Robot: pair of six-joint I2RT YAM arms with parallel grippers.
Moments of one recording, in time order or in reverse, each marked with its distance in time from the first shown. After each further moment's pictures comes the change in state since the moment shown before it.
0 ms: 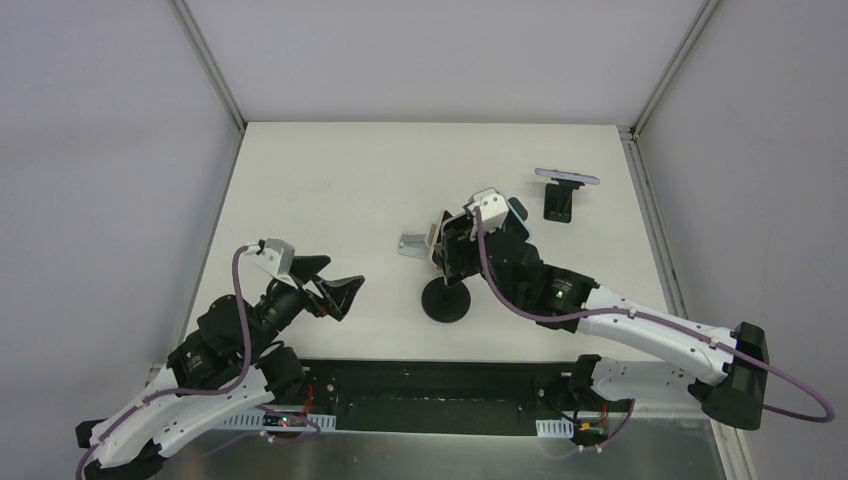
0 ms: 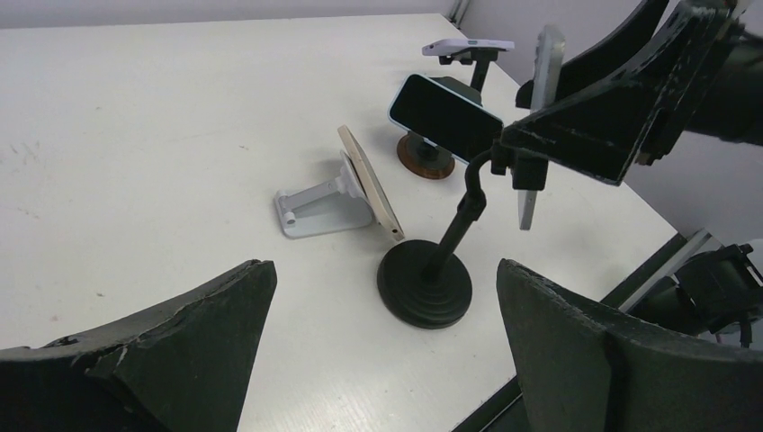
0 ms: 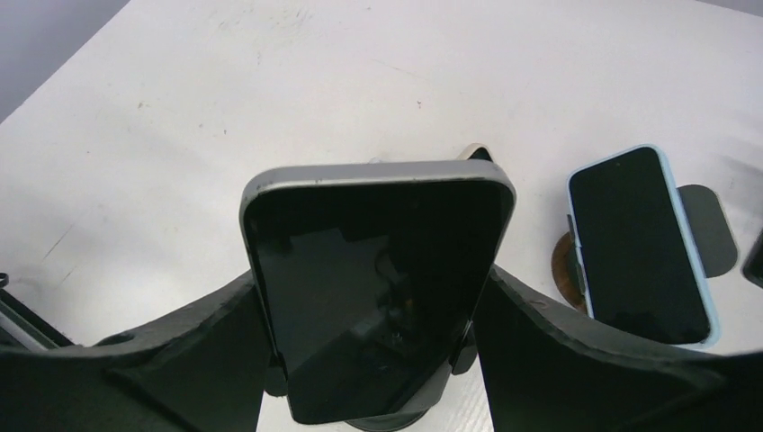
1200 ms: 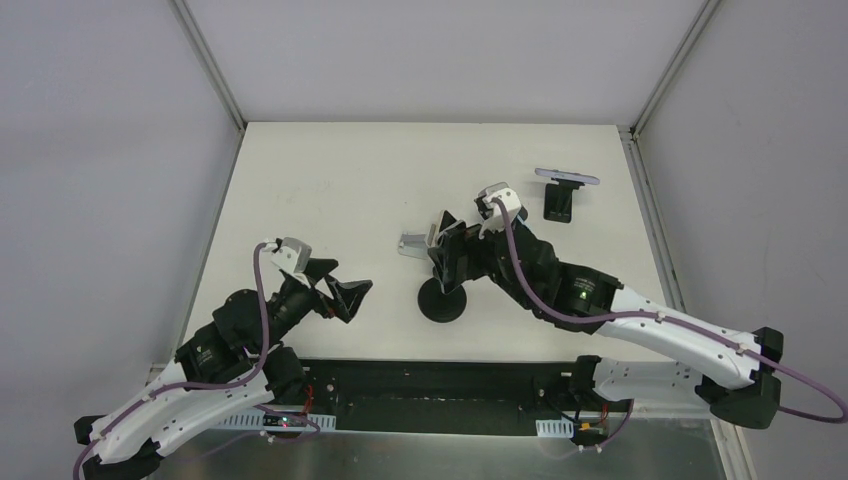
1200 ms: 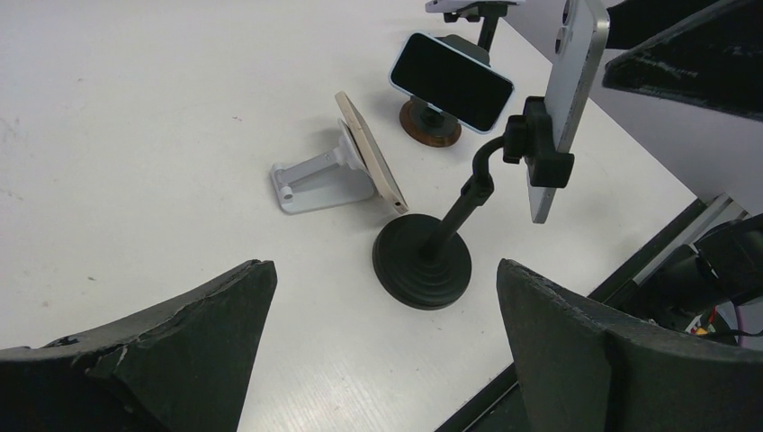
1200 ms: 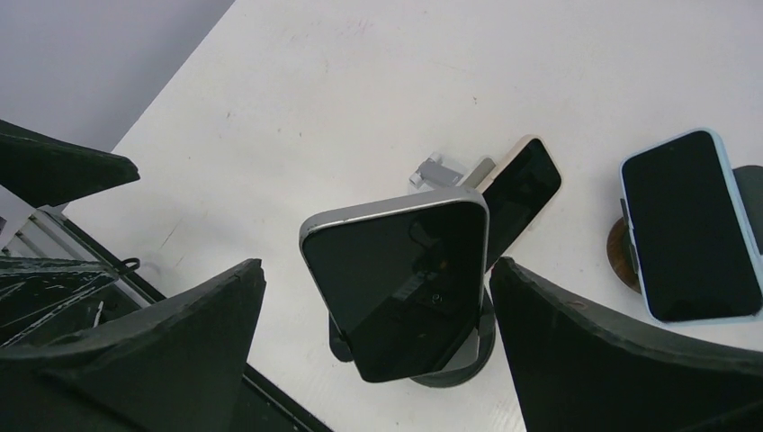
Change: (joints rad) left arm 0.000 0.046 -0.019 -0.012 0.029 0.000; right arm 0.074 -0.050 0.071 -0.097 -0.008 0.122
